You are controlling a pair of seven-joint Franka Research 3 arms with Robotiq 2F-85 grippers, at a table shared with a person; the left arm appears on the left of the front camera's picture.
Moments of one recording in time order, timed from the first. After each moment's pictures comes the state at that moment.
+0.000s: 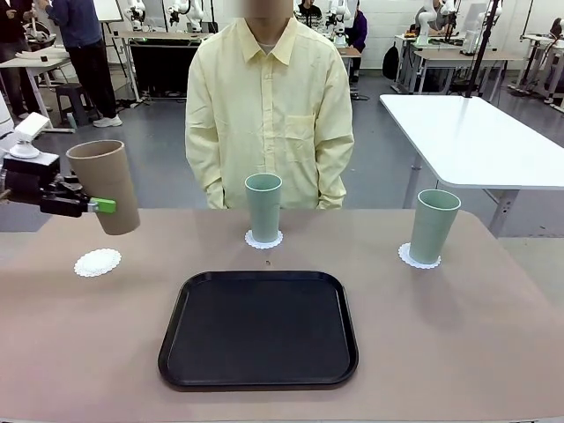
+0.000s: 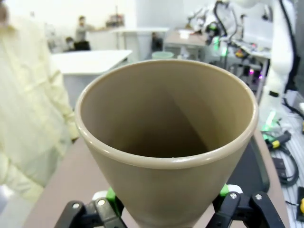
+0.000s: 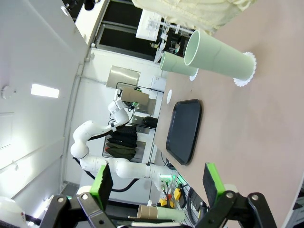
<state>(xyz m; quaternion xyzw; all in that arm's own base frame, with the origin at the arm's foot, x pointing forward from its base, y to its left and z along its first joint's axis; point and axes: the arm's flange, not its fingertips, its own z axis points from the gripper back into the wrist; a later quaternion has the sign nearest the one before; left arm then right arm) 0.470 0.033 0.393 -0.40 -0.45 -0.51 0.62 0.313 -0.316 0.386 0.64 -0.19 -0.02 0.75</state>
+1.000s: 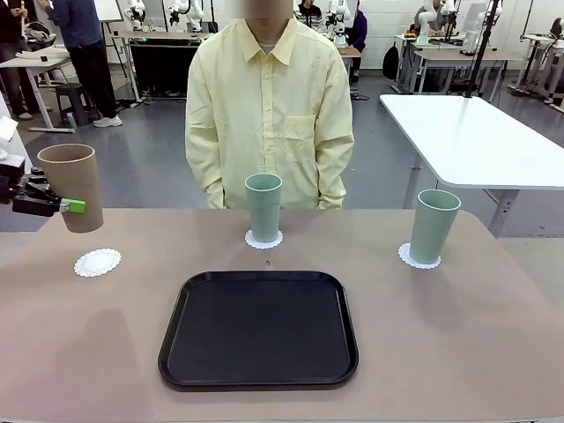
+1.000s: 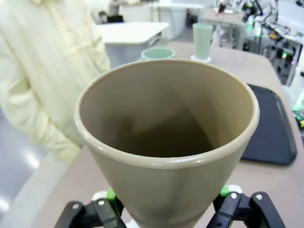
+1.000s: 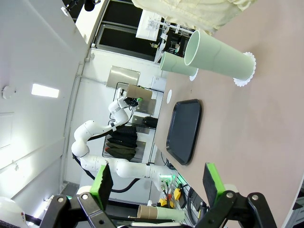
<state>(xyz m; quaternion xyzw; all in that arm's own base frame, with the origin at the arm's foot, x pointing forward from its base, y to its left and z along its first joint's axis) 0.476 0.099 0.390 -0.31 -0.45 -0.49 0.68 0.313 -0.316 0.386 0.64 -0.19 -0.02 0.75</state>
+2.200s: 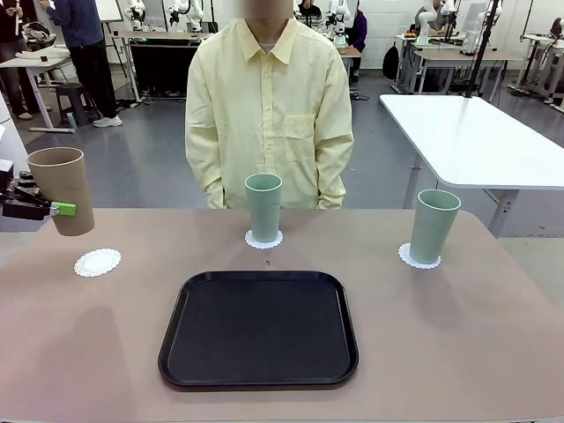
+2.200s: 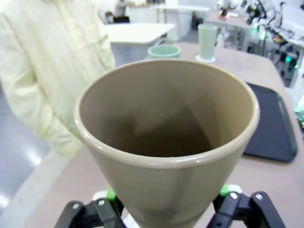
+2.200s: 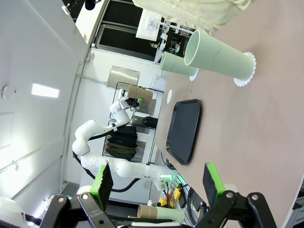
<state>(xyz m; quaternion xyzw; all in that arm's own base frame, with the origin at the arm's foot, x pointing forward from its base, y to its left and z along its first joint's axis) 0.475 0.114 0.376 -0.32 -0.46 -0.47 0.68 0.313 -0.316 0.386 0.64 -0.19 -0.02 0.75</state>
